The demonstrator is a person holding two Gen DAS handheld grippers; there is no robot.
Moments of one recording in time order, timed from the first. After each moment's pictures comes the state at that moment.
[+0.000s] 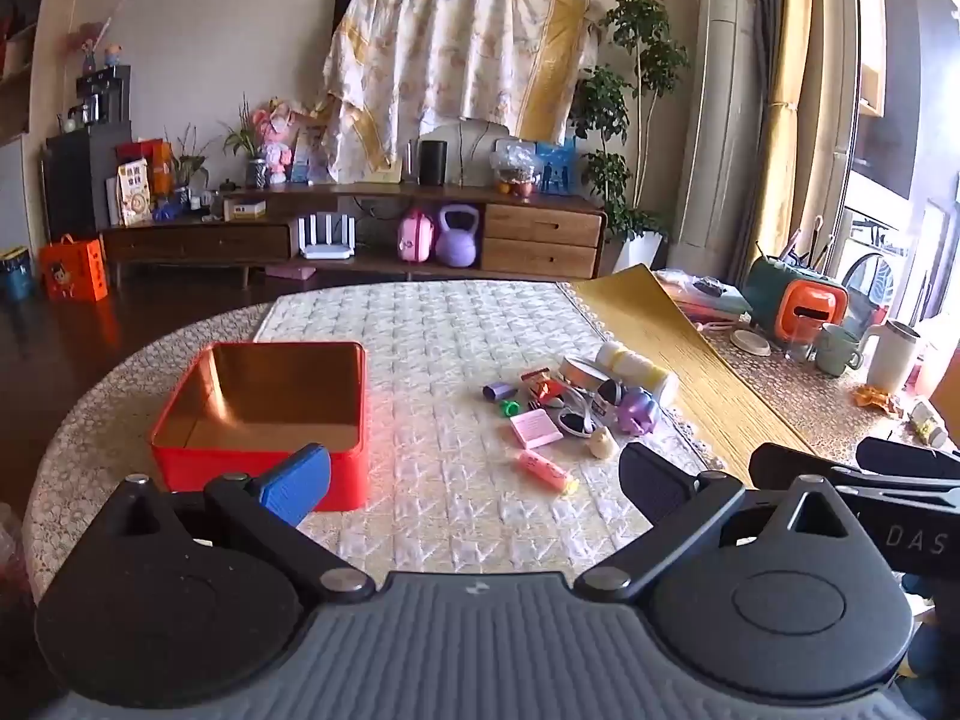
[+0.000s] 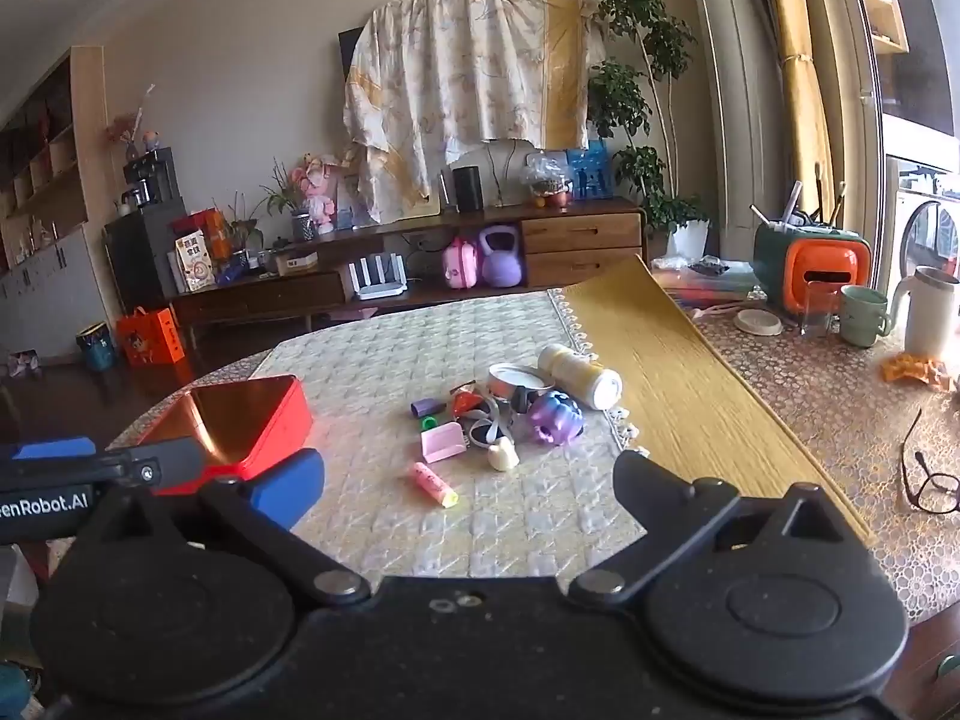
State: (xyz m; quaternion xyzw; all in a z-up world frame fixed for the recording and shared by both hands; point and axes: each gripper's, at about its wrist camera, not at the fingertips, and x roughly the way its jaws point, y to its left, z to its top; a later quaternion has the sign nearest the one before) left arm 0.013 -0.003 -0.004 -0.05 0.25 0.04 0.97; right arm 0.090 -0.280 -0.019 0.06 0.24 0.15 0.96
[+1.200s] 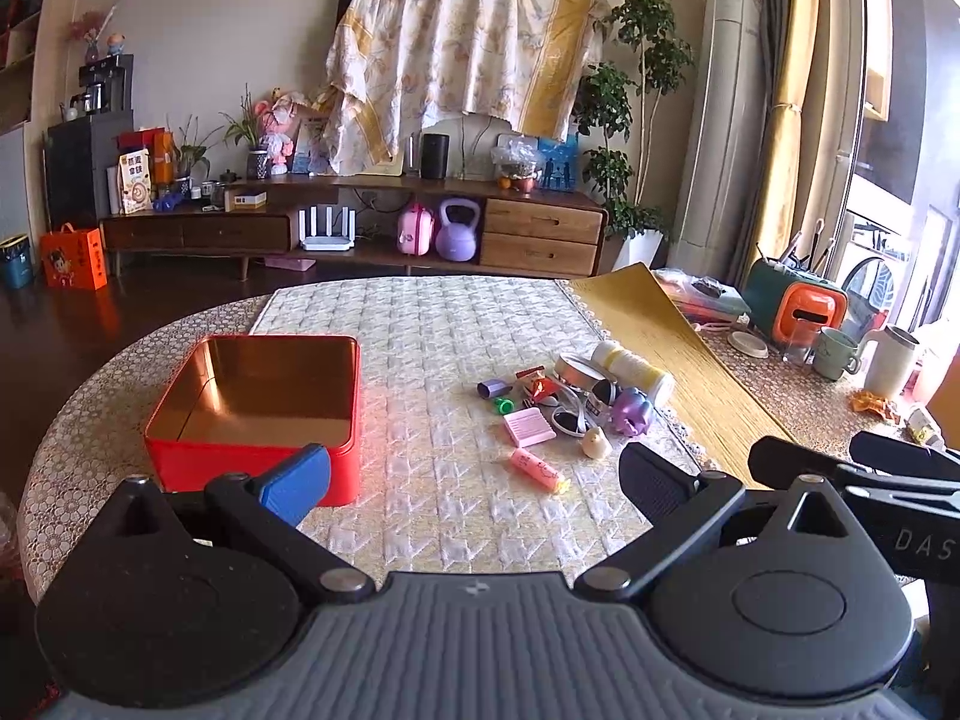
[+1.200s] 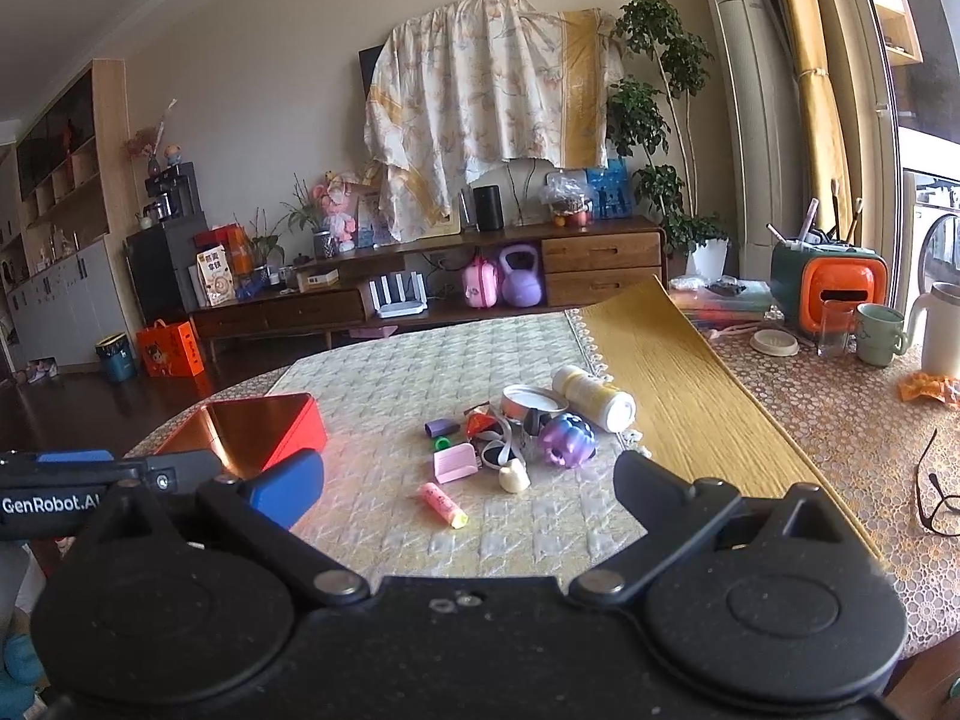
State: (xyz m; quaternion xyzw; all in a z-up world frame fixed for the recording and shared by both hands) left arm 0.015 -0.005 -0.004 -0.06 0.25 0.04 0.97; right arm 0.078 -0.271 -0.012 0.06 0.22 0.17 0.96
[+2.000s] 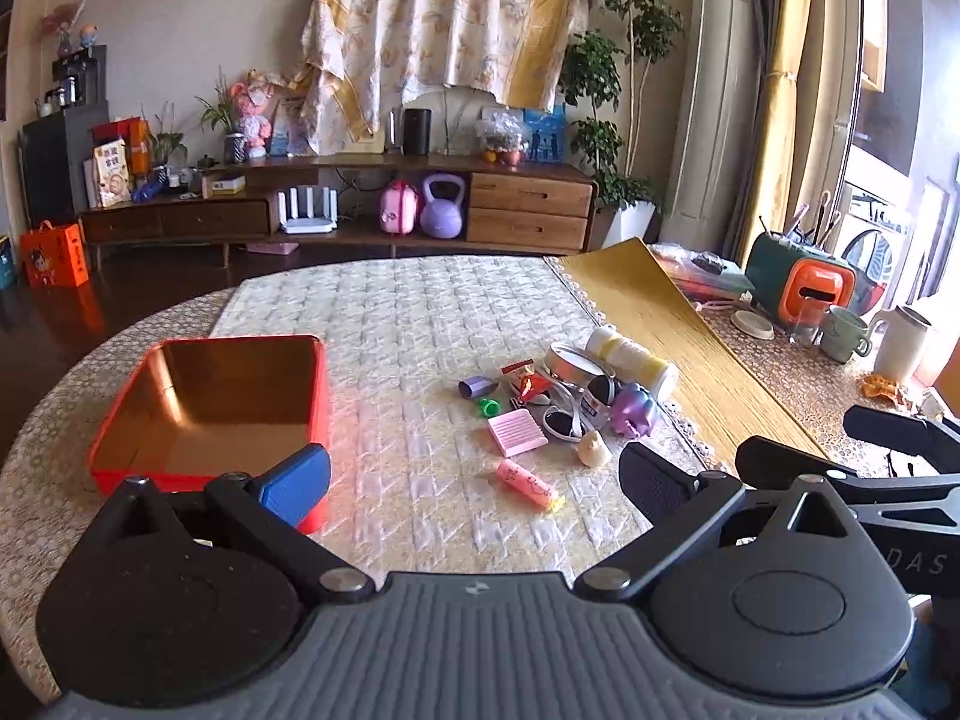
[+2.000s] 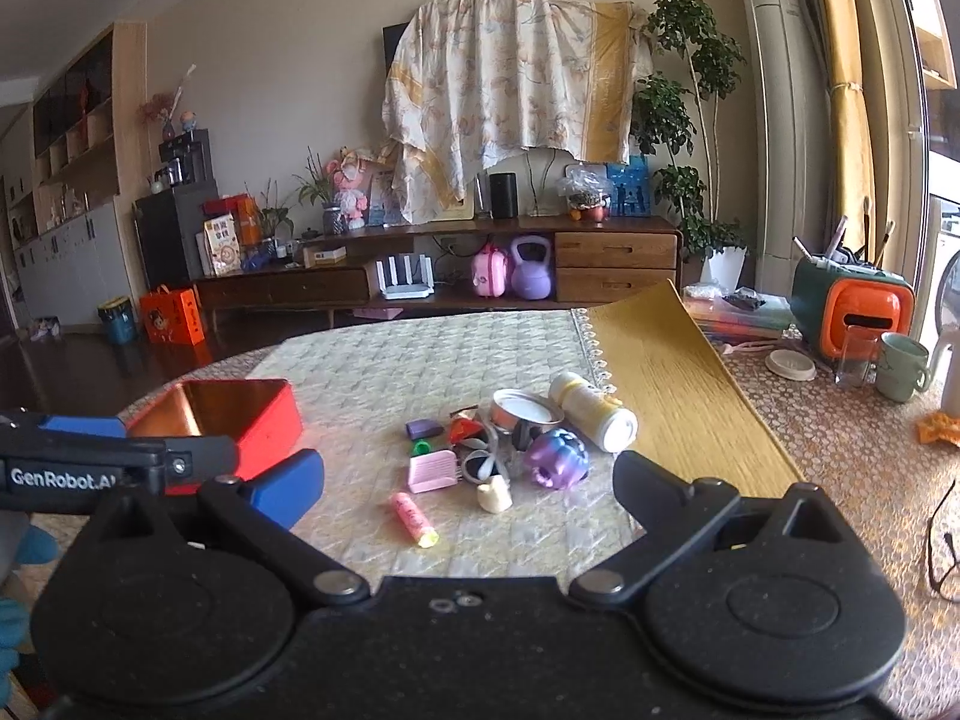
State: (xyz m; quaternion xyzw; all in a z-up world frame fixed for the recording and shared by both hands) left arm 0.081 -0.014 -0.016 -0.05 0.28 0.02 0.96; right arm 0.132 -0.274 -0.020 0.01 0.23 0.19 0.95
